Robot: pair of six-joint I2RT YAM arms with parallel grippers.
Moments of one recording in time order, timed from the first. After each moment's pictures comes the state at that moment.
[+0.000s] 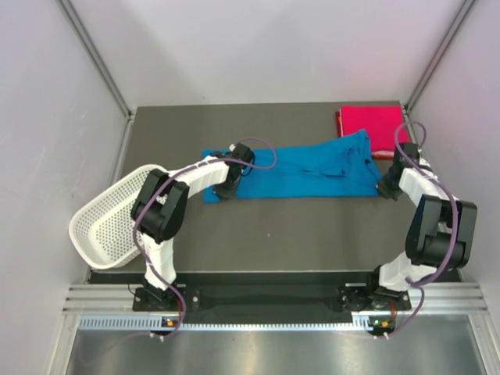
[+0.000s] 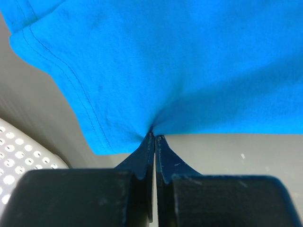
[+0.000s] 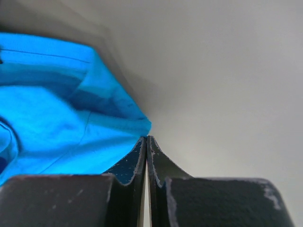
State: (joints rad) left arm -0.55 1.96 1.36 -0.73 -0.35 -0.24; right arm -0.21 1.58 0.96 -0.47 0.16 0.62
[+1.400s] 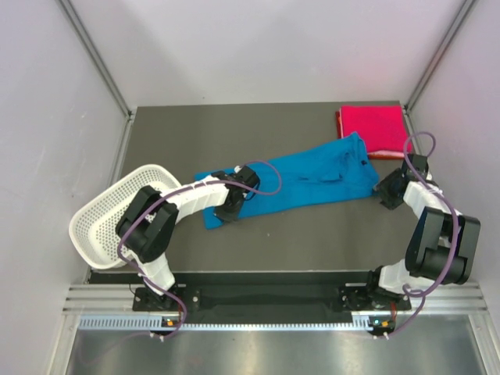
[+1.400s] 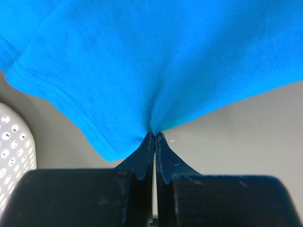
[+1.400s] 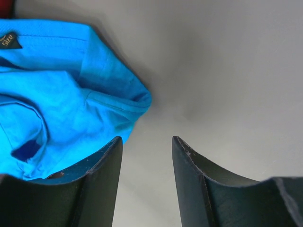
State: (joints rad) left arm -0.71 1.75 1.12 -0.78 -0.28 -0.32; right arm -0.29 1.46 0.81 -0.36 -0.04 0.65
